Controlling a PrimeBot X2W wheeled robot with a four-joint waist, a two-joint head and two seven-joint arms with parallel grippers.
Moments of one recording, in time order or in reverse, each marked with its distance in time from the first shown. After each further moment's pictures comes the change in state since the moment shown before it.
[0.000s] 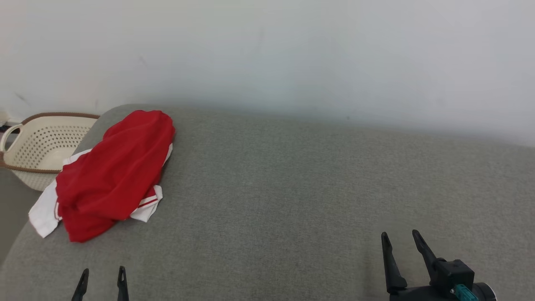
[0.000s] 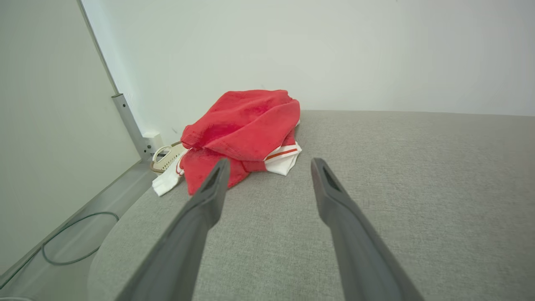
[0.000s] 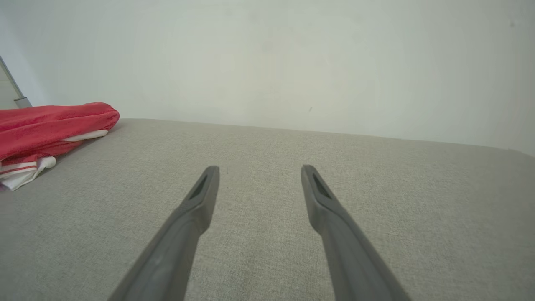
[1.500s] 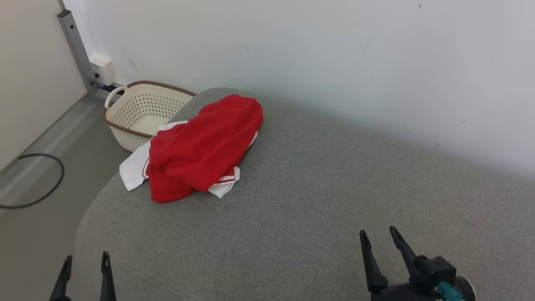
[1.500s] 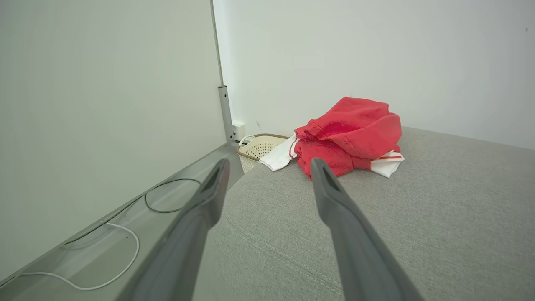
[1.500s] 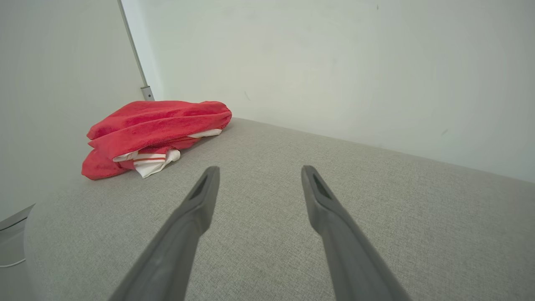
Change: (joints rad) left arm -0.026 0.041 0.022 -0.026 -0.075 0.006 0.008; right arm -0.024 0.000 0.100 0.018 0.059 0.000 -0.016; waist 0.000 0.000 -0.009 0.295
